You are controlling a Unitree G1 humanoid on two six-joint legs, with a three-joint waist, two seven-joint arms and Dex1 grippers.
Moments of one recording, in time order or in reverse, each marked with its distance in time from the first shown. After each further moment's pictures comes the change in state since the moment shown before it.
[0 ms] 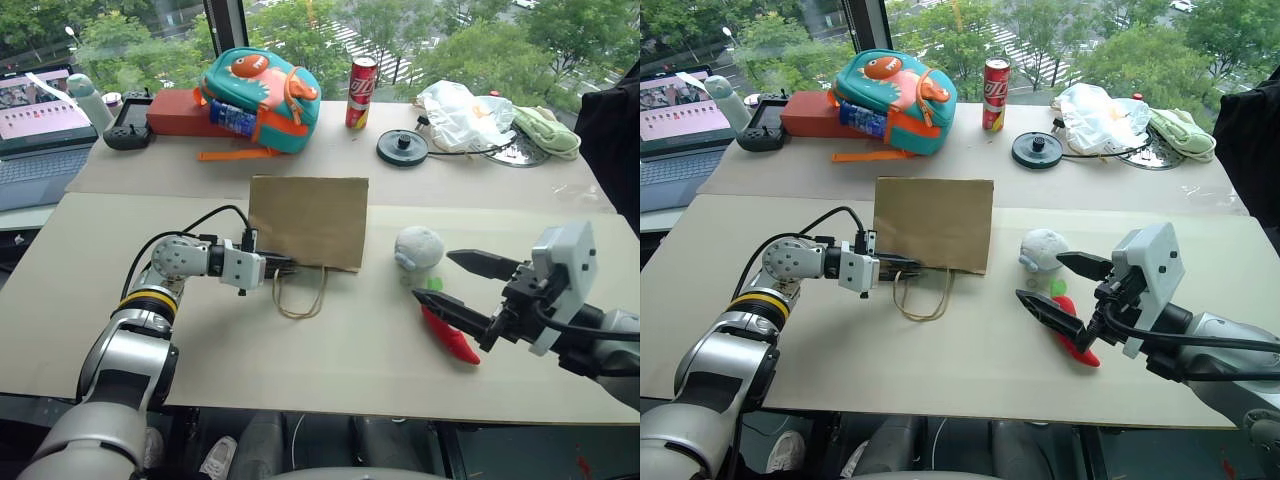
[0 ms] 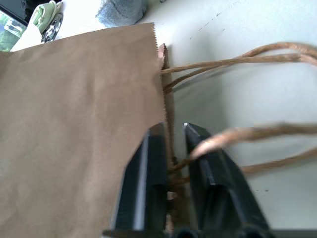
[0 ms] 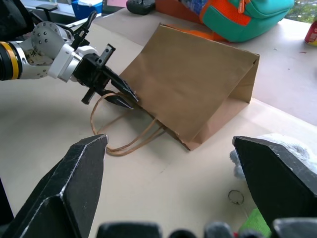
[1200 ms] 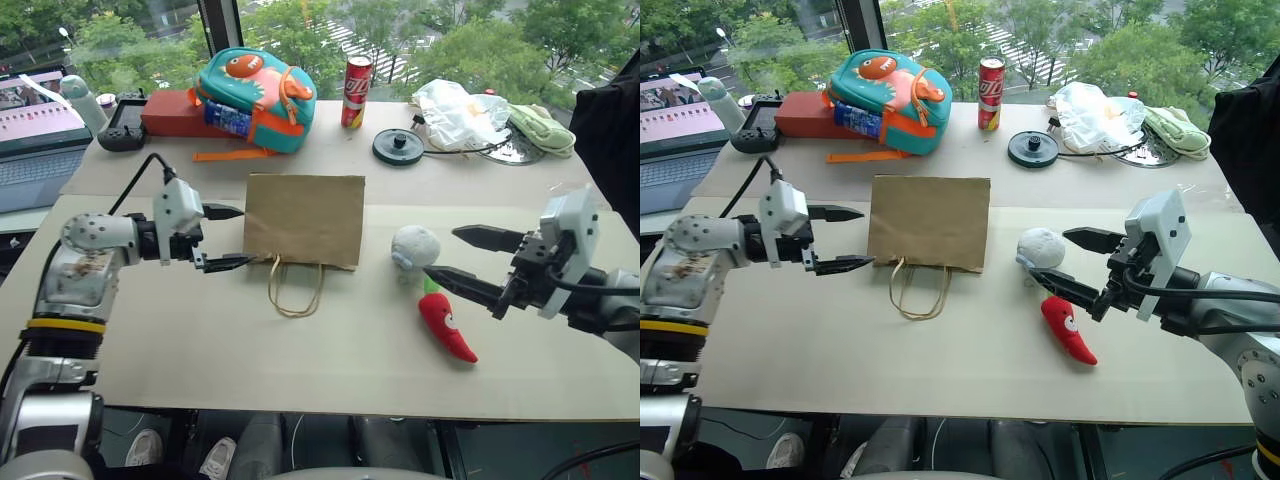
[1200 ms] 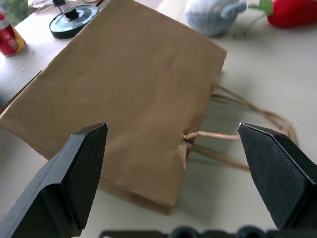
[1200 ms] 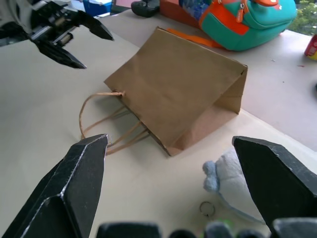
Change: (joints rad) left arm 0.241 0.253 0.147 -0.778 -0.300 0.971 -0.069; right arm -0.188 -0.001 0.079 0.195 -0.206 -0.001 0.297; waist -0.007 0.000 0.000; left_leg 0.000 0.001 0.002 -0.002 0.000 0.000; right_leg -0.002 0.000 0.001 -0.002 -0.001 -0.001
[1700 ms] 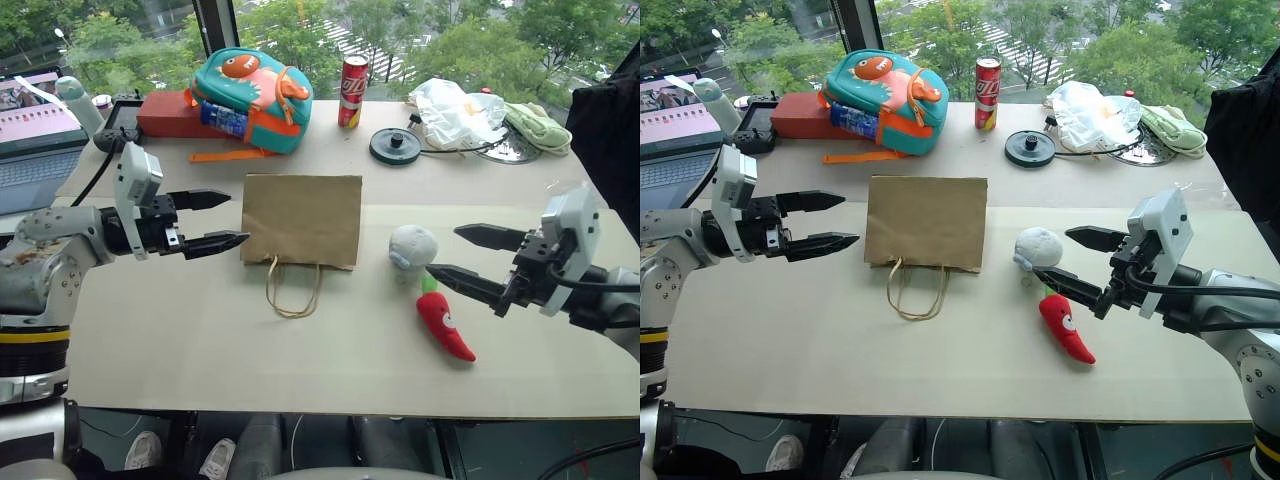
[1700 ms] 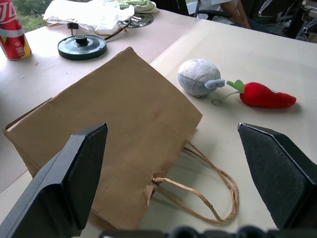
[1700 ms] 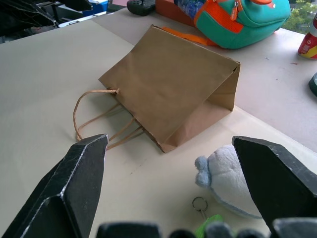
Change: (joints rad) left arm 0.121 0.113 0.224 -0.423 -0.411 0.749 0.100; right arm -0.016 0.013 0.010 0.061 -0.077 -0.025 0.055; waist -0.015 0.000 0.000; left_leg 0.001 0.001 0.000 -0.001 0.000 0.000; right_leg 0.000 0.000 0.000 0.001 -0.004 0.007
